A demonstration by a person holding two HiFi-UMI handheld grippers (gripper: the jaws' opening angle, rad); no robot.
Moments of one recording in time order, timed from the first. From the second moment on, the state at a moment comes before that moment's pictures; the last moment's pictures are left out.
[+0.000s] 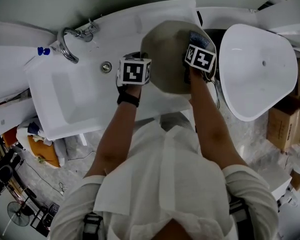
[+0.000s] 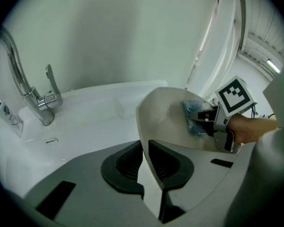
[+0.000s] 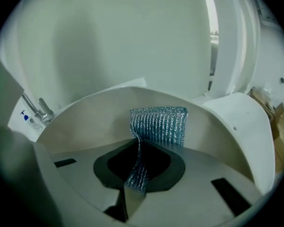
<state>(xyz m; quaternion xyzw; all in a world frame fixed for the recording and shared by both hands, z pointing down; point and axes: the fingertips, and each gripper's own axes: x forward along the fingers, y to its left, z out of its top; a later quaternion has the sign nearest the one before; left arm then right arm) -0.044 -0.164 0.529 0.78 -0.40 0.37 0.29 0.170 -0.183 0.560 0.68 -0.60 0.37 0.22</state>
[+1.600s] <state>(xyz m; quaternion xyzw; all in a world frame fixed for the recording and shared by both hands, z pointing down) -0.046 -0.163 0.528 0.78 -0.42 0.36 0.31 0.037 -0.034 0.575 0.03 -0.73 0.34 0.58</state>
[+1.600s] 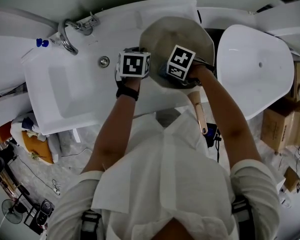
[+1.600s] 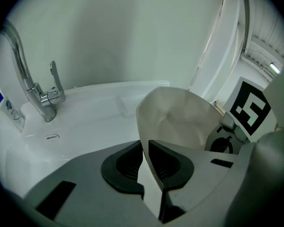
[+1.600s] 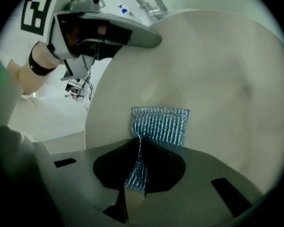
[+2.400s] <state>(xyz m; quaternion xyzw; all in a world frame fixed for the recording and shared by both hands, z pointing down) -0.045 -0.163 0.529 0.78 -0.41 0.36 0.30 0.166 -0.156 0.585 0.04 -0.51 -0.02 0.86</state>
